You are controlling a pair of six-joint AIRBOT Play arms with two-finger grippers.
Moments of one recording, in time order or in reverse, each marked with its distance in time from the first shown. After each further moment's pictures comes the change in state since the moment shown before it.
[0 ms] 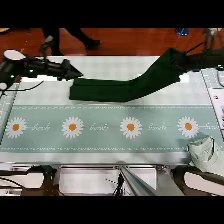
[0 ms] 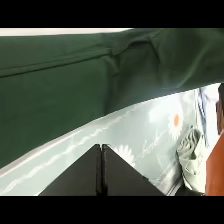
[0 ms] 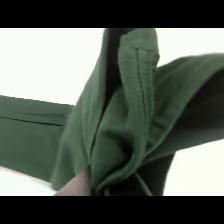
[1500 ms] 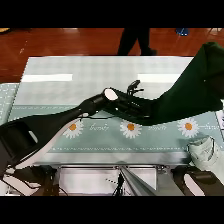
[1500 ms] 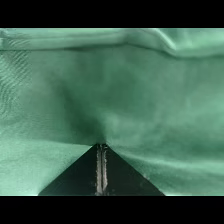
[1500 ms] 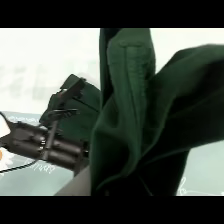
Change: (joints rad) left arm -0.818 -0.243 0.000 -0.263 0.416 -0.056; right arm 0.139 0.616 0.000 -0.226 0.395 0.348
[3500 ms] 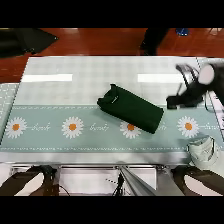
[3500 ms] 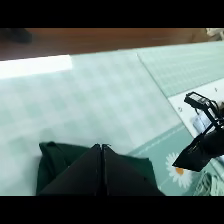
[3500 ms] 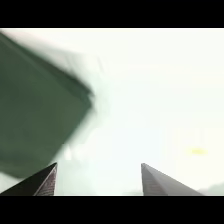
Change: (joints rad) left arm 0.842 0.763 0.000 0.336 -0.301 0.038; right arm 0.058 -0.460 -0.344 -0.307 -0.091 -0.067
